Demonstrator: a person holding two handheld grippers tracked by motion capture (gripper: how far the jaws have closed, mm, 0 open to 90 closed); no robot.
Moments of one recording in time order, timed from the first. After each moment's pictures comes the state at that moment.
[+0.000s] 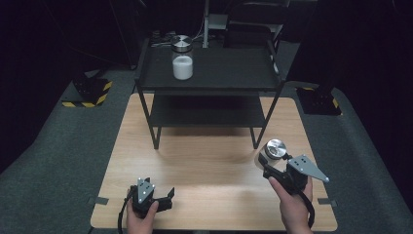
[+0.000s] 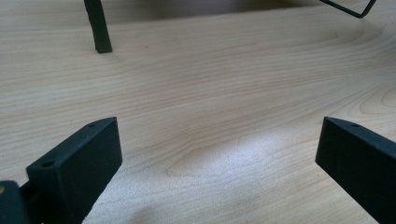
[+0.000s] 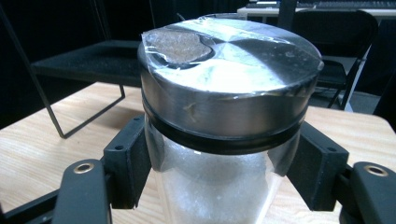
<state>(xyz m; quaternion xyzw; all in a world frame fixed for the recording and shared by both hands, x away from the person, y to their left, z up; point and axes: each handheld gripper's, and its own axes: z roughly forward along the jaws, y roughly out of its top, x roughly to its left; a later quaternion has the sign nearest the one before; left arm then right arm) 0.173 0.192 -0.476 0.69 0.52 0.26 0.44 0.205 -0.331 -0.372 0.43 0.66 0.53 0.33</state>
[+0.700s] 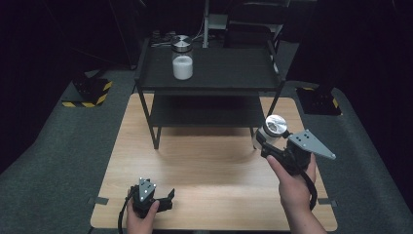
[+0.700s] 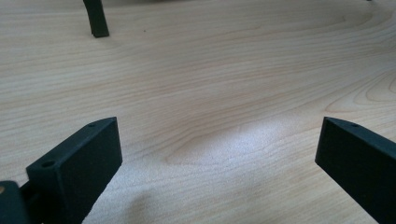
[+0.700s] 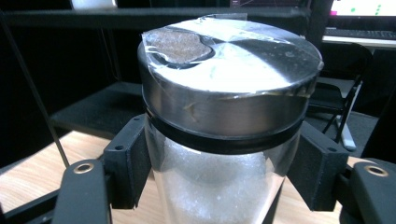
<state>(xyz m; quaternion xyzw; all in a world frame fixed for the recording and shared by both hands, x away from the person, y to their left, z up) 0.178 0.191 -0.470 0.70 0.52 0.25 0.42 0.219 -0.305 -0.297 0.42 0.65 0.54 0.34</state>
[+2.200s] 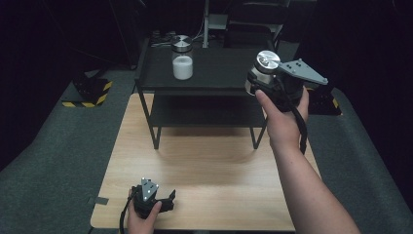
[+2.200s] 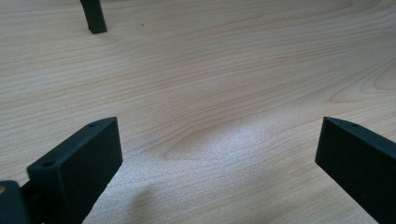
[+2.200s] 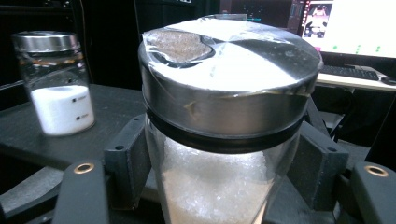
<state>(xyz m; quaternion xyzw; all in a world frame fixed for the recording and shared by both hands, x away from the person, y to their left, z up) 0.180 0.183 -0.466 0.71 0.52 0.26 0.40 0.304 -0.253 -0.196 0.42 0.63 0.53 0.38</state>
